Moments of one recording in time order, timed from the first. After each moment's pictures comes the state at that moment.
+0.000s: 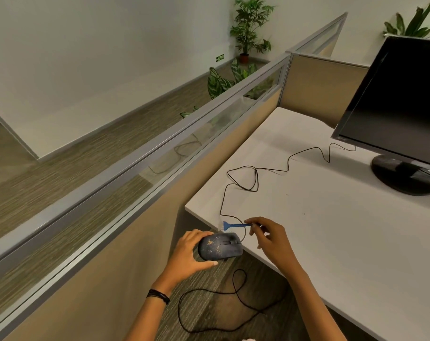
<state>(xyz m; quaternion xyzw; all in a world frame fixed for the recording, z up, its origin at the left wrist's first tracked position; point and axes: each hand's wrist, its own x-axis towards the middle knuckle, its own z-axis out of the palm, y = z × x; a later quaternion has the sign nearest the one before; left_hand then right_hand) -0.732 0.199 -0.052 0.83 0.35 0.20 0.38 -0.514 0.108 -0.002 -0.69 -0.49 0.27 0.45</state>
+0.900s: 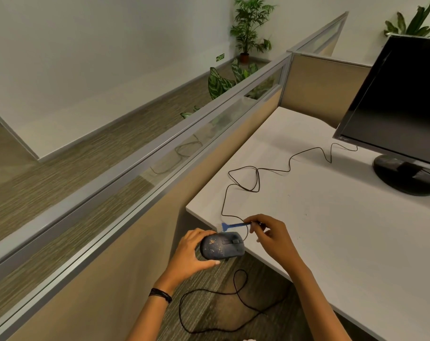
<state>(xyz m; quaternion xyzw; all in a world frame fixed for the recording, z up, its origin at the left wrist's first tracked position) -0.730 0.205 -0.057 0.83 0.35 0.20 0.38 -0.511 0.114 0.007 -0.68 -0.52 0.26 0.43</state>
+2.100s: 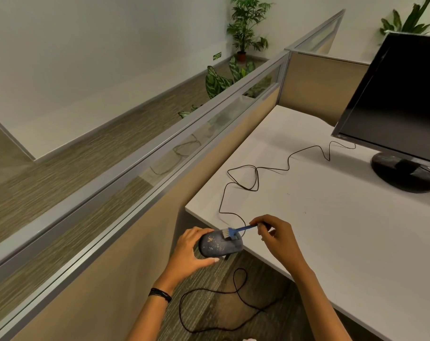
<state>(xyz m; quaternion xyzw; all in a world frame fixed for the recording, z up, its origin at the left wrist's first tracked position) -0.730 0.210 -0.059 0.83 0.34 0.22 0.37 -0.508 0.109 0.004 -0.69 -0.51 0.24 0.45</state>
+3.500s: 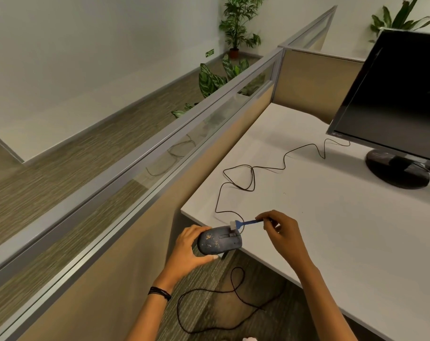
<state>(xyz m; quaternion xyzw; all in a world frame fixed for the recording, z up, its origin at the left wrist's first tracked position) -0.721 0.223 -0.062 0.82 0.34 0.23 0.40 -0.491 0.112 0.003 -0.72 -0.49 0.20 0.45</state>
